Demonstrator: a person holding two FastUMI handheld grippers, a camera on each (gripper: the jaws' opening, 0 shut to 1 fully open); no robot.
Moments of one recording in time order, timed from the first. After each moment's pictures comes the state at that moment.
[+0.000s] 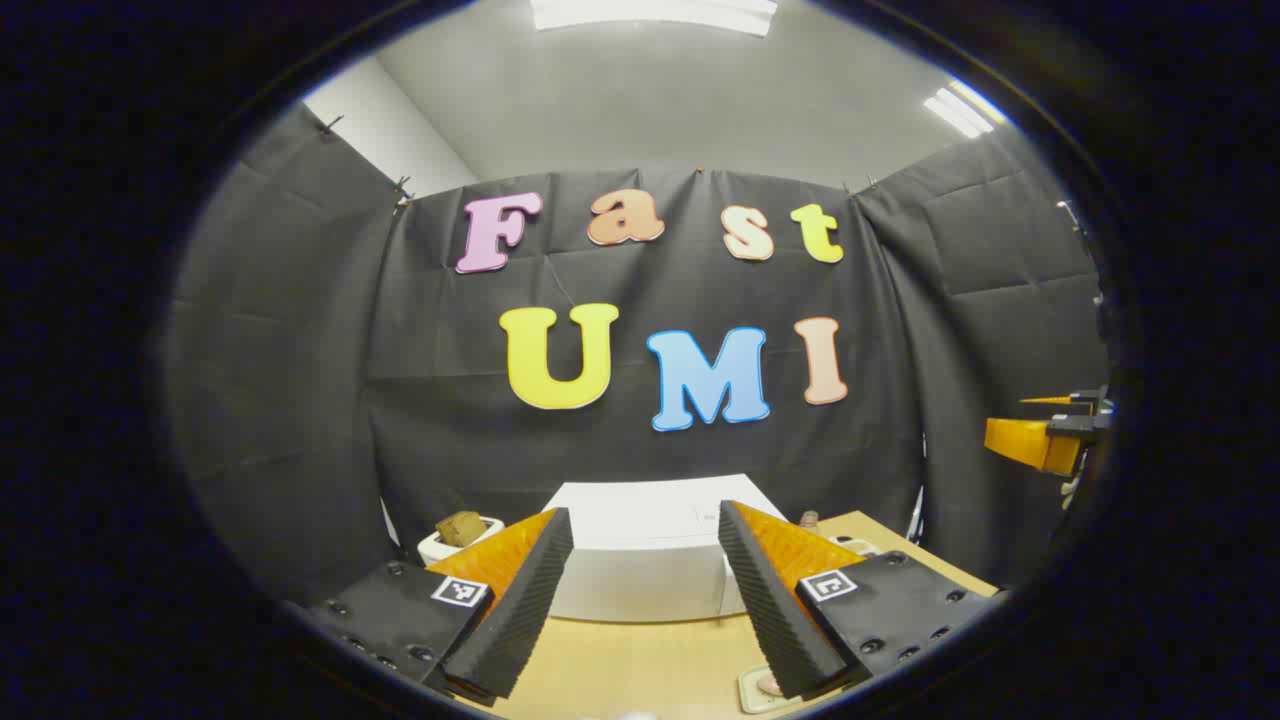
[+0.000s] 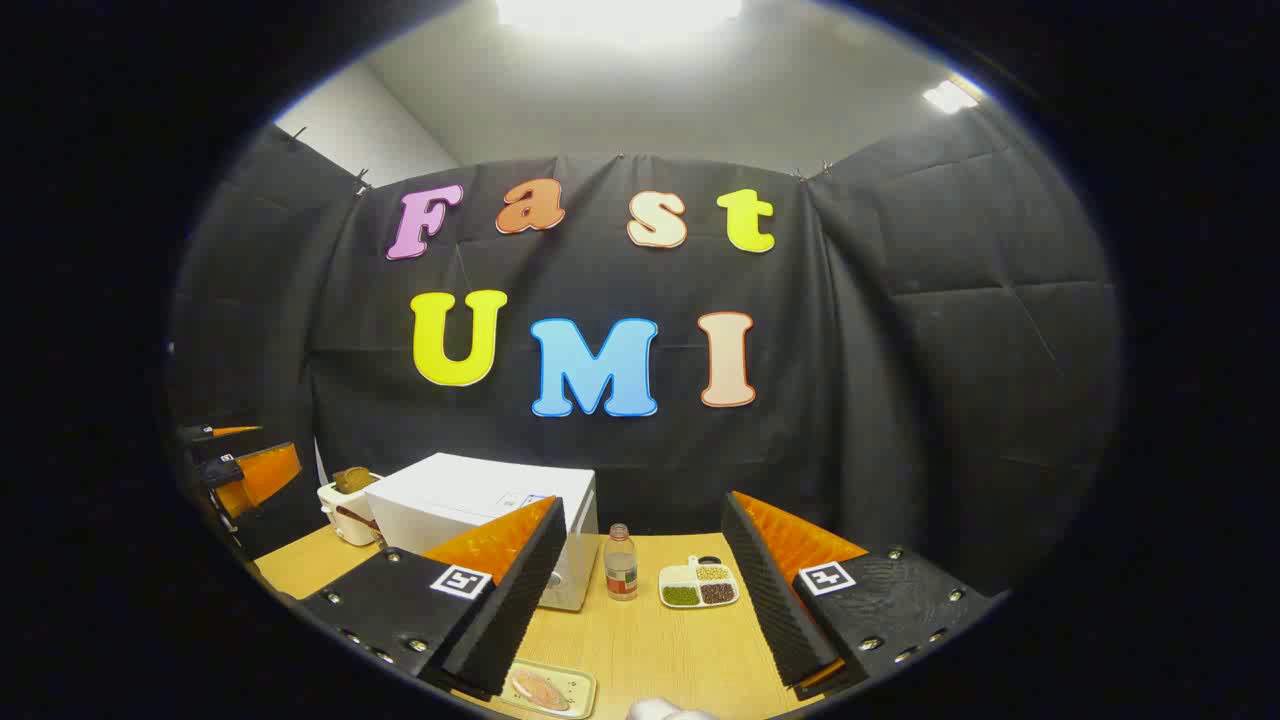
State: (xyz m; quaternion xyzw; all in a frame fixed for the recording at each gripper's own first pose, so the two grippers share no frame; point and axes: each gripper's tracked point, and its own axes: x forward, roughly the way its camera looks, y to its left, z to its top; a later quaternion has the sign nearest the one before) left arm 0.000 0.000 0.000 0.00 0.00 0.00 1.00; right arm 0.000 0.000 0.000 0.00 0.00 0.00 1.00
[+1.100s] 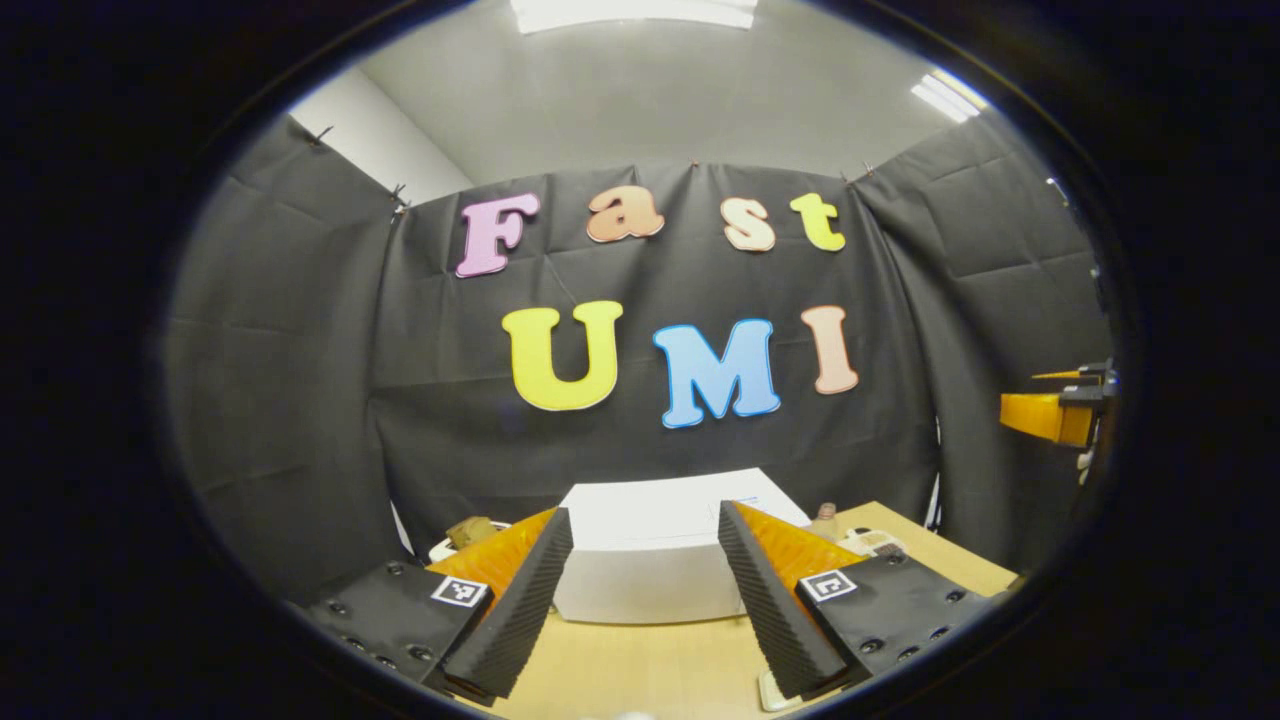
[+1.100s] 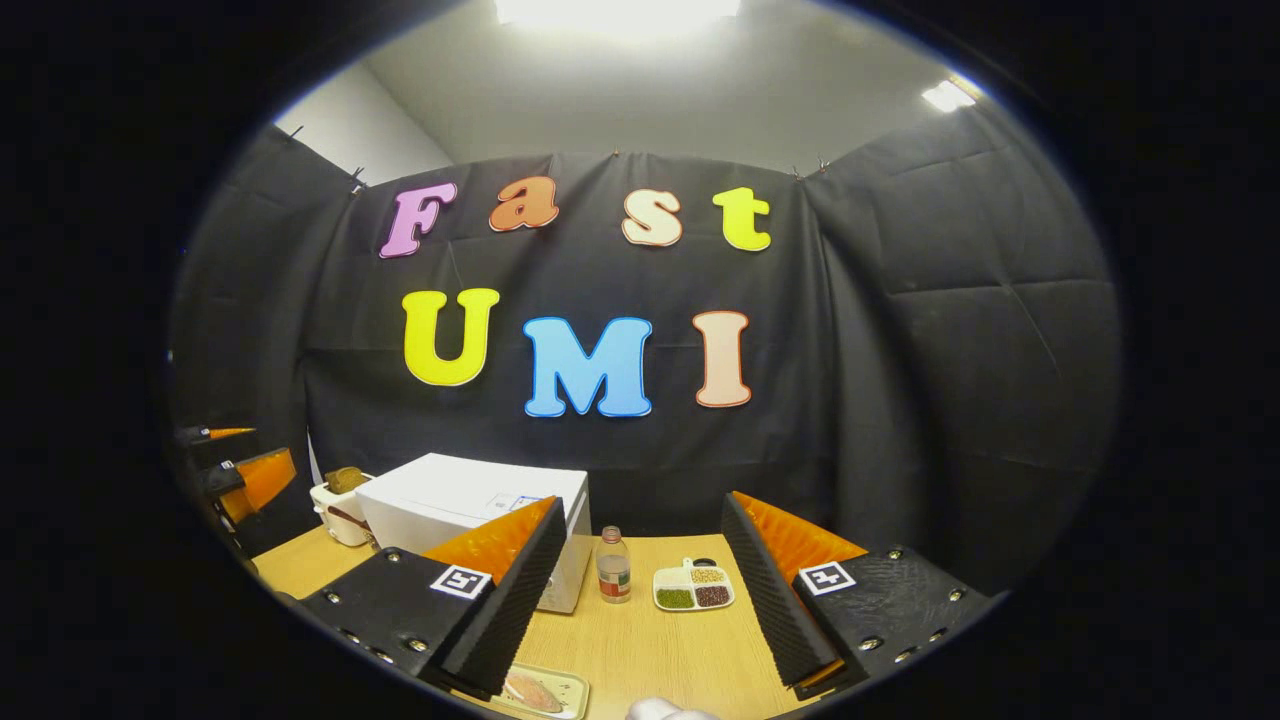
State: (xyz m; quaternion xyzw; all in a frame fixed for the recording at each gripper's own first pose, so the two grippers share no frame) left arm 0.017 0.003 -0.014 0.03 0.00 0.01 1.00; right arm 0.012 -0.009 0.000 0.00 0.00 0.00 1.00
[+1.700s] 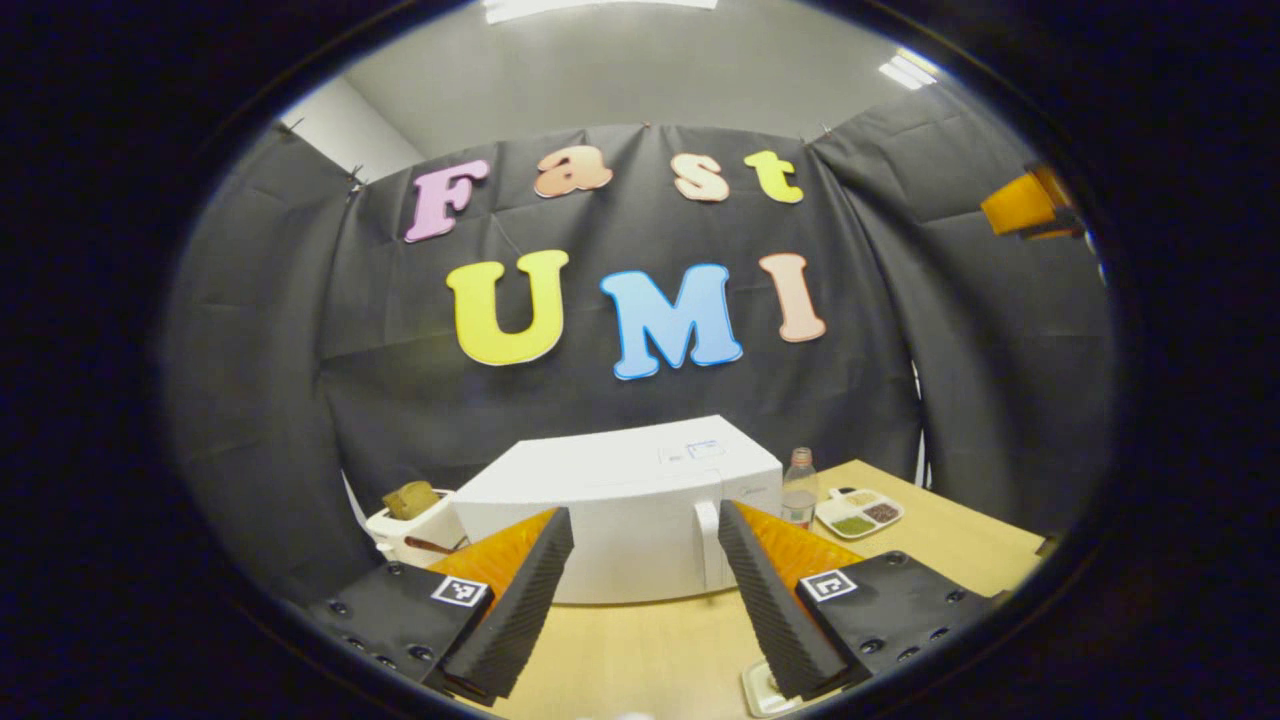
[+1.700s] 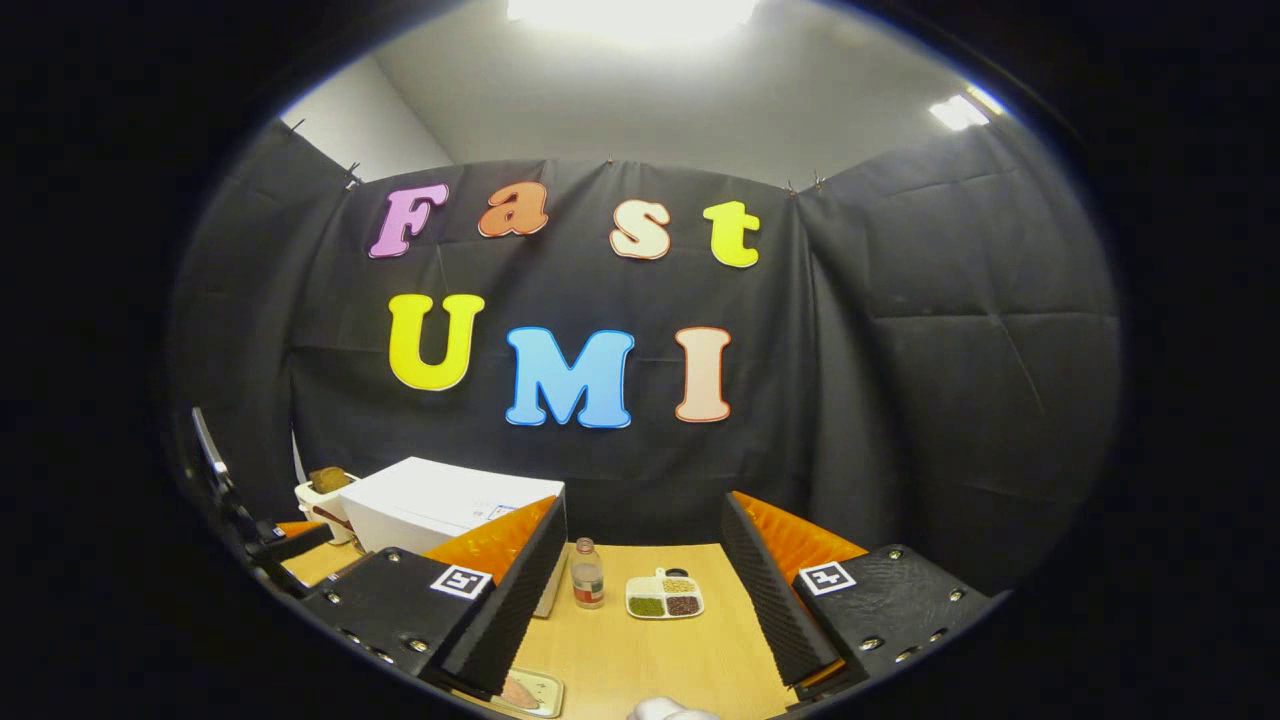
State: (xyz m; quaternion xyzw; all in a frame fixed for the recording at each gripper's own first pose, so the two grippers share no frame) left arm 0.076 -0.083 -0.143 0.05 0.03 -0.04 1.00; right arm 0.001 -0.036 0.034 -0.02 0.00 -0.03 1.00
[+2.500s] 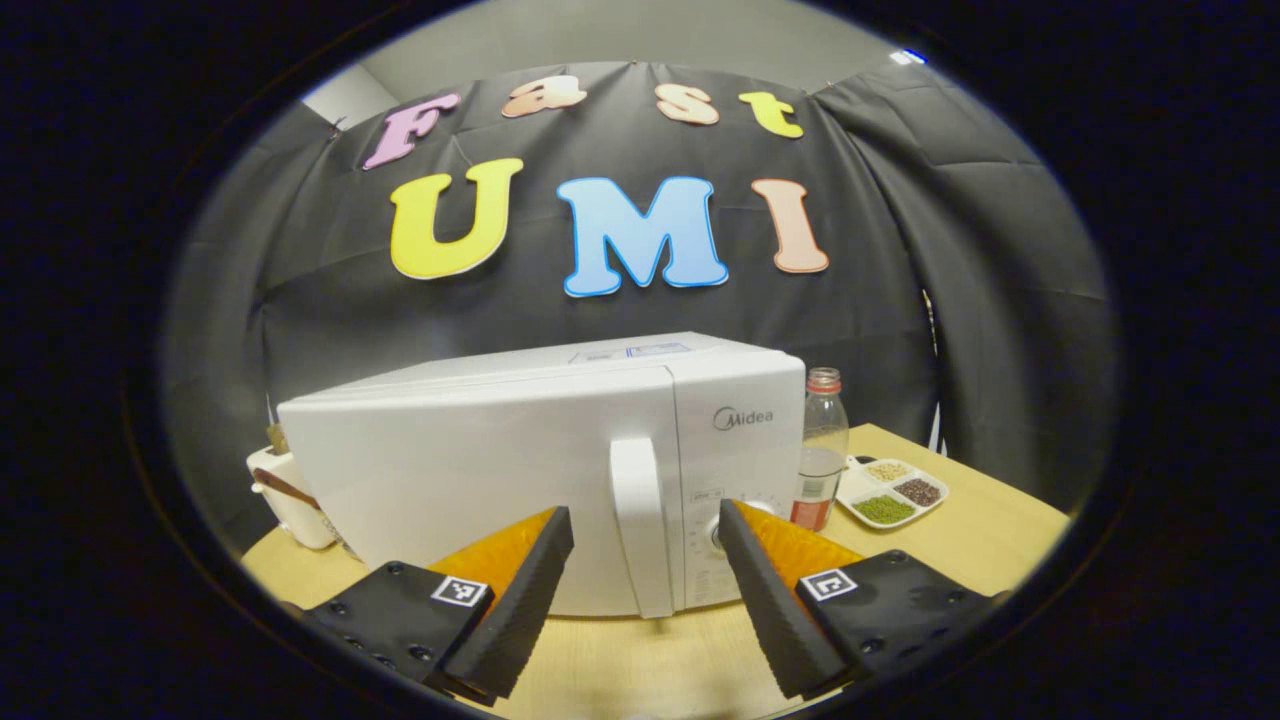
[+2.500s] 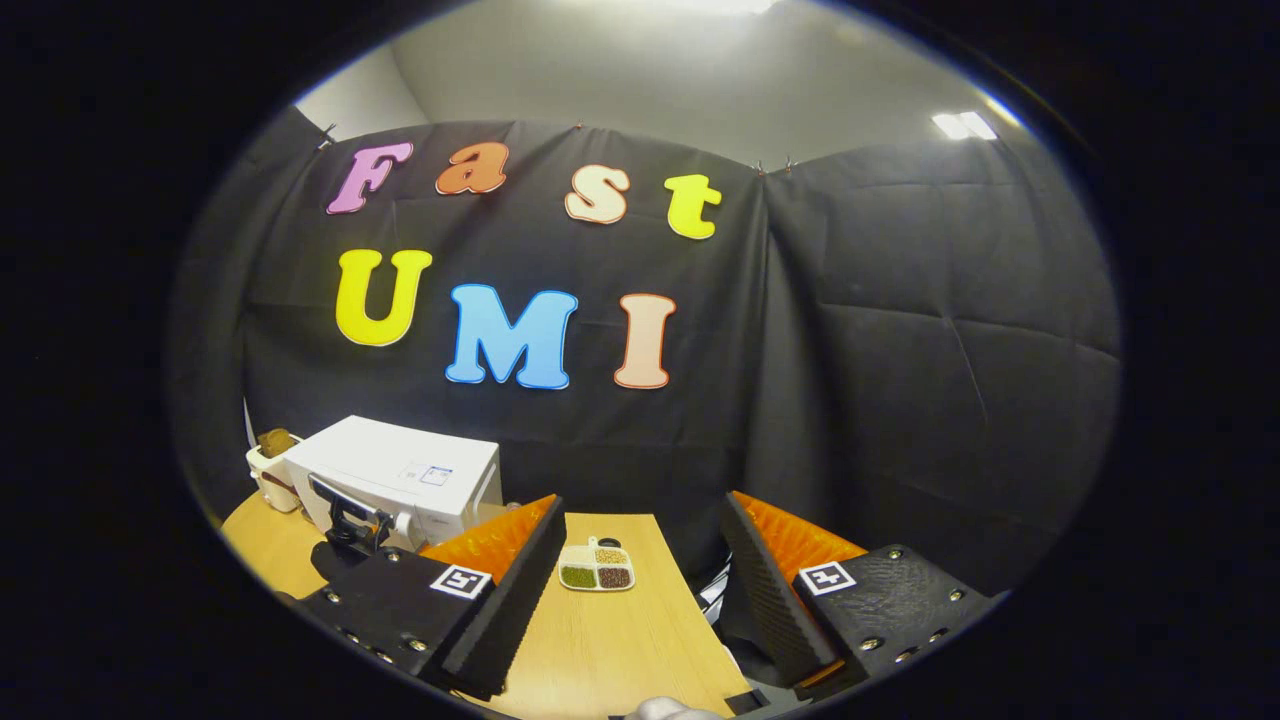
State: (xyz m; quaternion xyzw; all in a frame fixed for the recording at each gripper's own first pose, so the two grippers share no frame) left arm 0.246 -0.146 -0.292 0.02 0.09 -0.04 0.99; right arm -0.010 -0.090 0.022 -0.05 0.06 -0.11 0.99
